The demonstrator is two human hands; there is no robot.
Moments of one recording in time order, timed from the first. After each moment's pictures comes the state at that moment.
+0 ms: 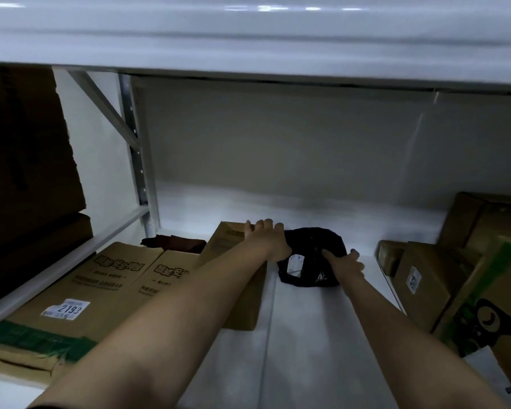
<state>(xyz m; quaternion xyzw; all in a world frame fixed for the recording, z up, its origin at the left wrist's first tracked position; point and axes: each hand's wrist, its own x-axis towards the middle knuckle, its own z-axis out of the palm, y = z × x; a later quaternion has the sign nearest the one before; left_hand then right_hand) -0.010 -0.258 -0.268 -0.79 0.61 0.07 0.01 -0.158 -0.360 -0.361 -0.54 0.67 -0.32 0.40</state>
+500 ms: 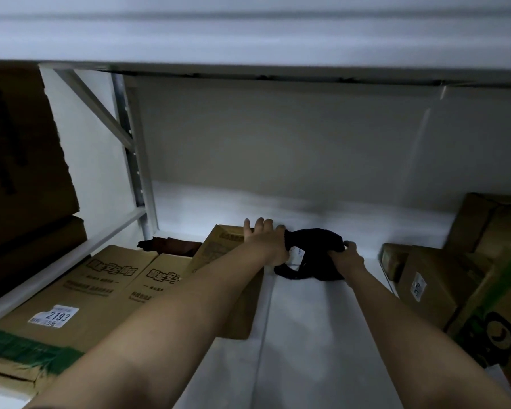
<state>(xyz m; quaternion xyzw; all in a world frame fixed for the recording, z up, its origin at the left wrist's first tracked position) -0.013 -0.282 -0.277 -0.79 0.61 0.04 0.04 -0.164 -0.398 -0.355 -0.60 0.63 -0.29 0.41</state>
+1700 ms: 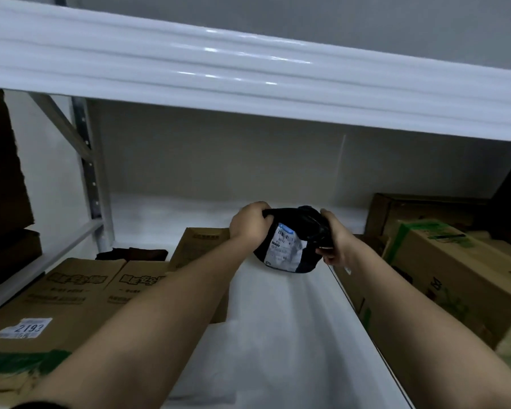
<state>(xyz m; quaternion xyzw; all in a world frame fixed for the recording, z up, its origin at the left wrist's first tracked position) -0.041 -0.236 -0.242 -0.66 0.62 0.06 -0.42 -0.223 -0.284 -0.250 -0.43 0.60 -0.38 0.56</state>
